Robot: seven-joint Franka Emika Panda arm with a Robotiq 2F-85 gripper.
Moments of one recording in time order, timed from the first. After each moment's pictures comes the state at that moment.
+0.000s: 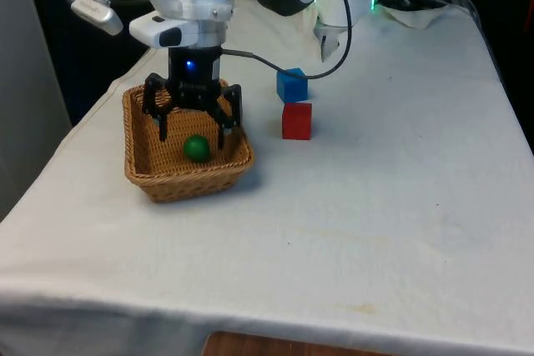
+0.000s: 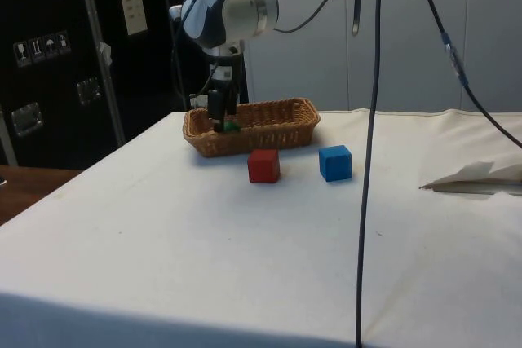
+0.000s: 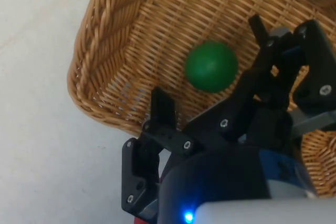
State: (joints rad) arm 0.22 0.75 -0.57 -1.78 0.52 2.57 -0.68
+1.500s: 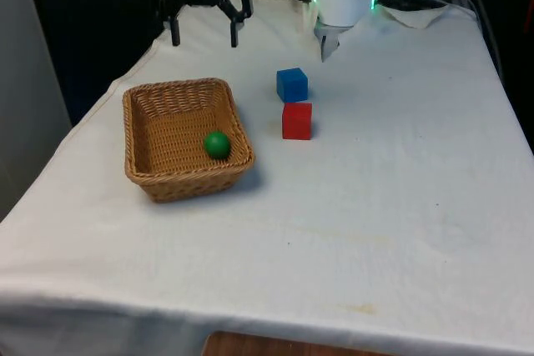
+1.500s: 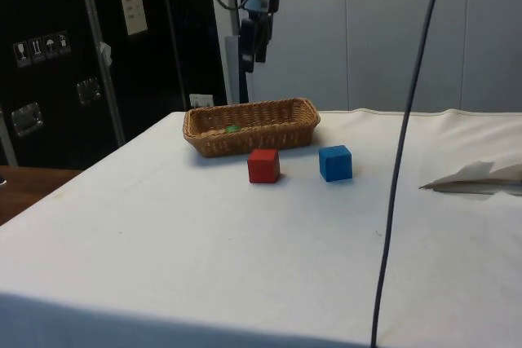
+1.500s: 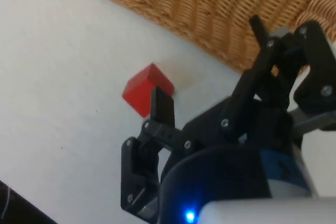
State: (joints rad) arm 0.28 0.24 -0.65 -2.14 0.36 2.50 -0.67
